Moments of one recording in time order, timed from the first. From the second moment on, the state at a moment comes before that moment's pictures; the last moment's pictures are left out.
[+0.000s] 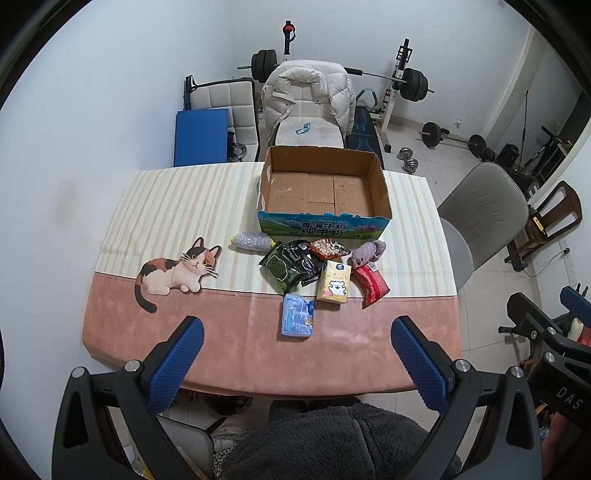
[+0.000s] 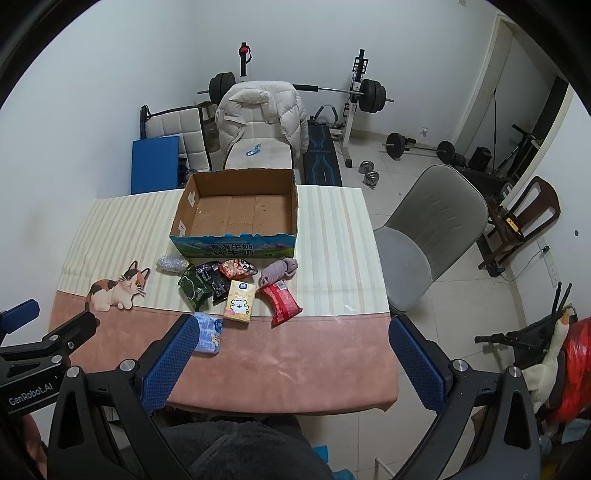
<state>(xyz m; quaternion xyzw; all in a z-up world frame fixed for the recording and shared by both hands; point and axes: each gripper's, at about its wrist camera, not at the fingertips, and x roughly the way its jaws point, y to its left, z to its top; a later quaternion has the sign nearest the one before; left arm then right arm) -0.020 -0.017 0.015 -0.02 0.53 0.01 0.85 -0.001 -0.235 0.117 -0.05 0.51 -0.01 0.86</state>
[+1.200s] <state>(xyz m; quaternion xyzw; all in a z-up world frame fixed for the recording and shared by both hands) -0.014 -0.014 0.014 -0.03 0.52 0.02 0.85 -0.007 -0.239 0.099 -0.02 0.51 -0.02 0.86</state>
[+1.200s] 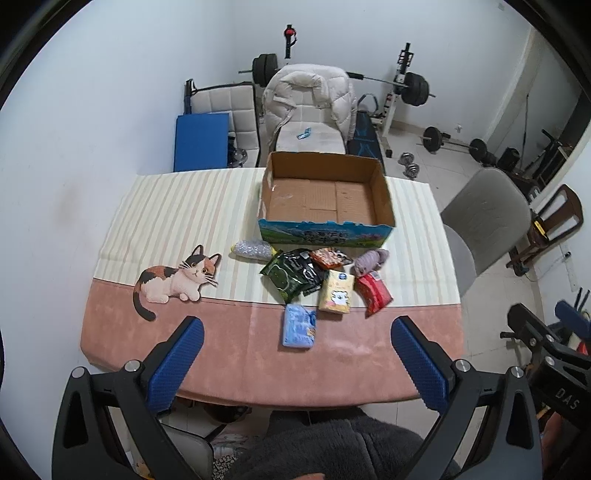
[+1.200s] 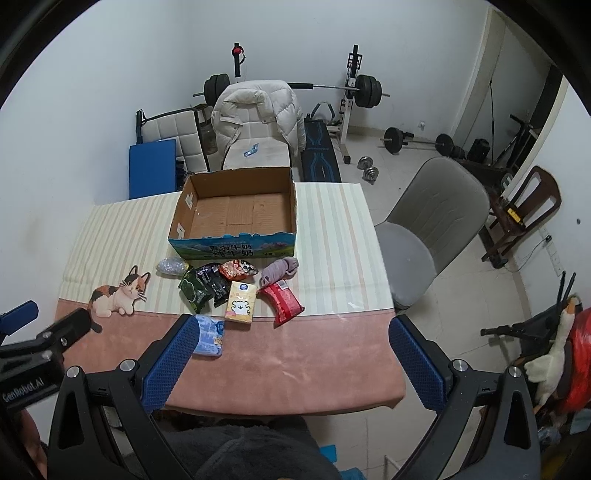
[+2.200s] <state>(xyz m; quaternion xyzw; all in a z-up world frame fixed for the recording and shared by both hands) 0.110 -0.001 -0.385 -0.10 0.77 0.00 0.63 0.188 -0.177 -0.333 0.08 0.76 0.05 0.64</state>
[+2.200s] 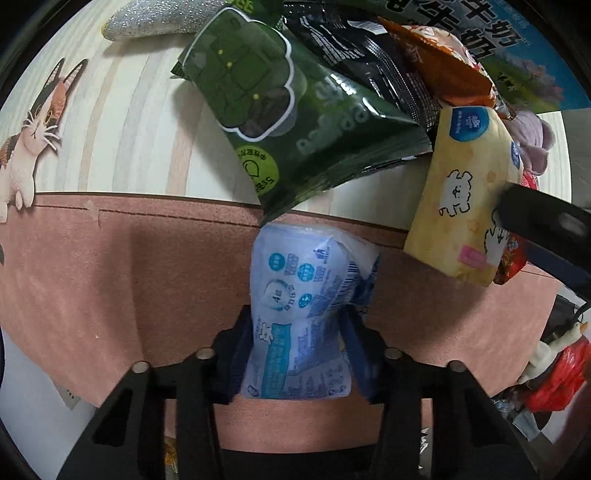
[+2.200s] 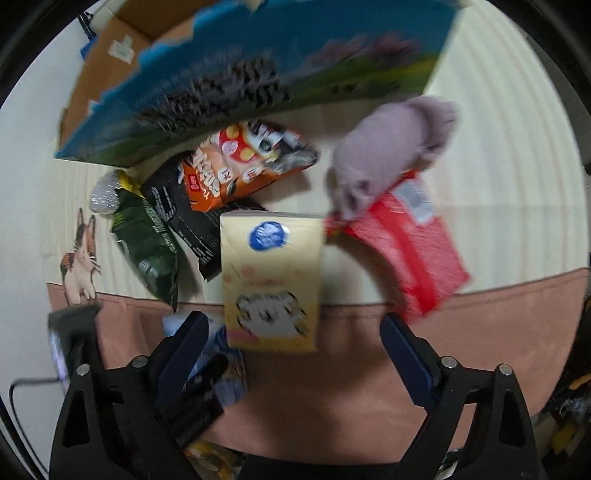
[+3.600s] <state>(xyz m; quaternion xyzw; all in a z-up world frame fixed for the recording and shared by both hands) 0.423 -0.015 -0.240 -0.21 0.69 -0.09 0.69 0.396 -0.182 -0.219 0.03 0.70 0.09 0.71</state>
